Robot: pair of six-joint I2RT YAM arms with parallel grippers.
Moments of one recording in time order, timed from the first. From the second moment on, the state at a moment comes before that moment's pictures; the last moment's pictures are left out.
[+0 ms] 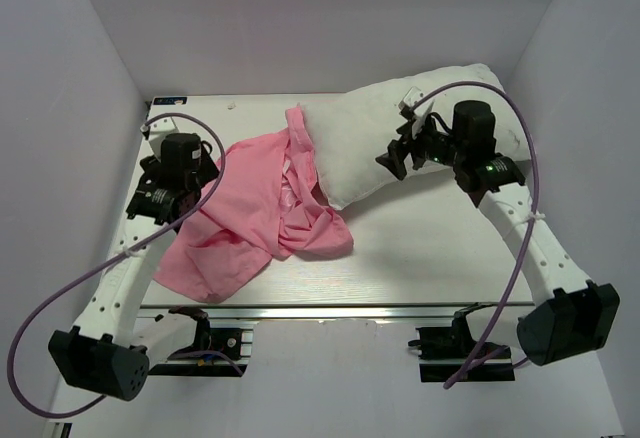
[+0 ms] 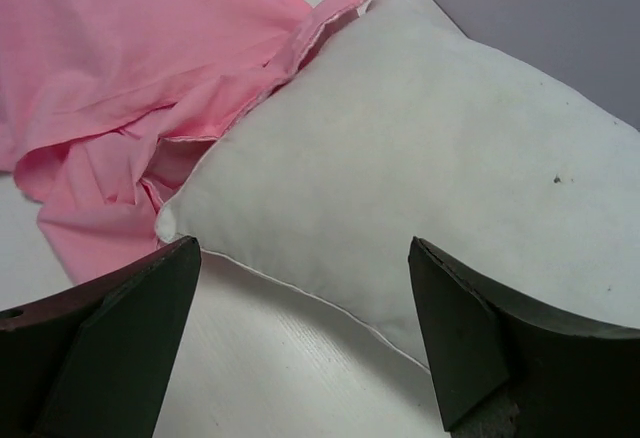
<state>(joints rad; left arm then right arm) -0.23 1.09 1.11 -0.66 -0.57 -0.51 0.30 1.22 1.20 -0.33 -0.61 -0.39</state>
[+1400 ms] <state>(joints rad) -0.32 1.75 1.37 -0.43 -0.05 -0.43 0.44 2.16 1.89 -0.38 -0.11 -0.20</state>
